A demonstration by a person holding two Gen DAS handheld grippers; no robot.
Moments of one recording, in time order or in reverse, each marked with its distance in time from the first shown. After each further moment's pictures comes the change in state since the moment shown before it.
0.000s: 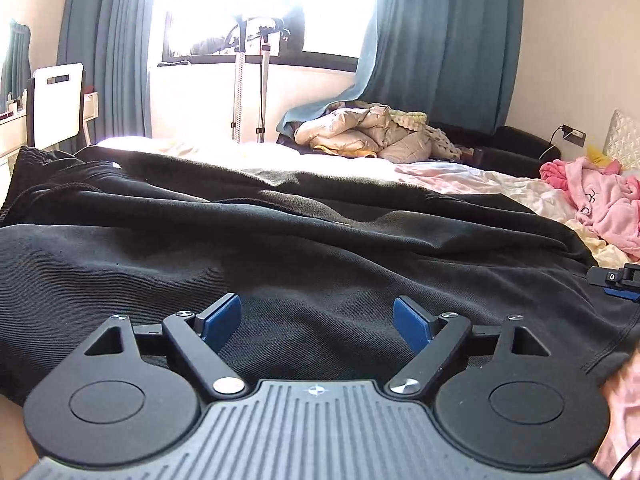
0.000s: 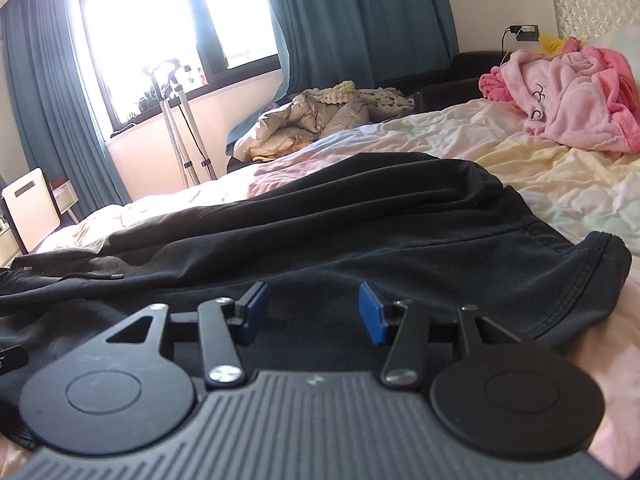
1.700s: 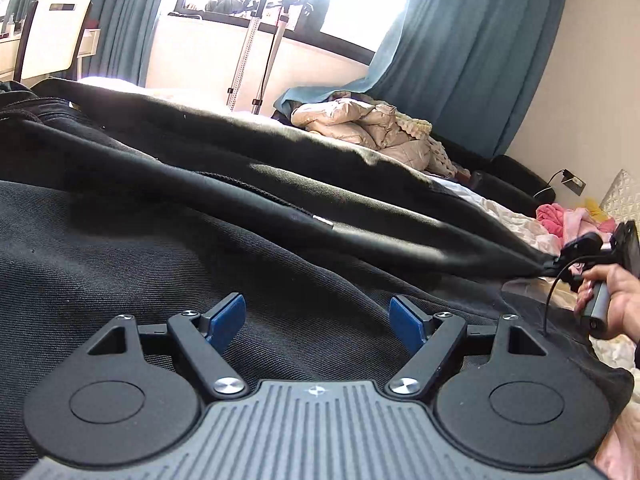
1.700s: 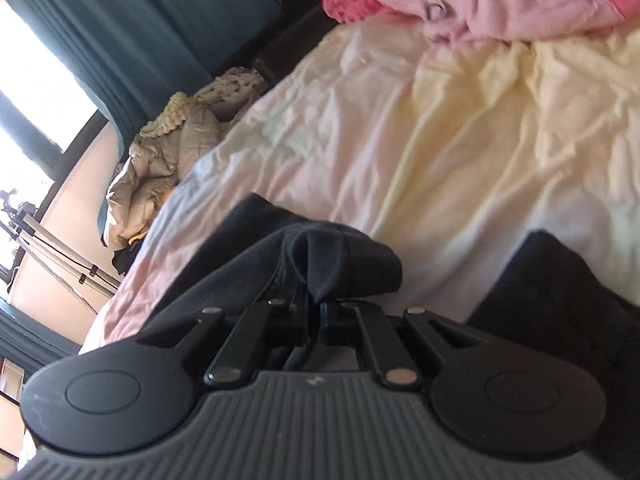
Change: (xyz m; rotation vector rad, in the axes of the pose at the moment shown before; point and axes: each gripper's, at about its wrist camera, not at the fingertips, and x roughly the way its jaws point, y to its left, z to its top) left arm 0.080 0.023 0.023 -0.224 0.046 -0.115; right arm 0.240 -0.149 0.105 0.616 0.106 -0.231
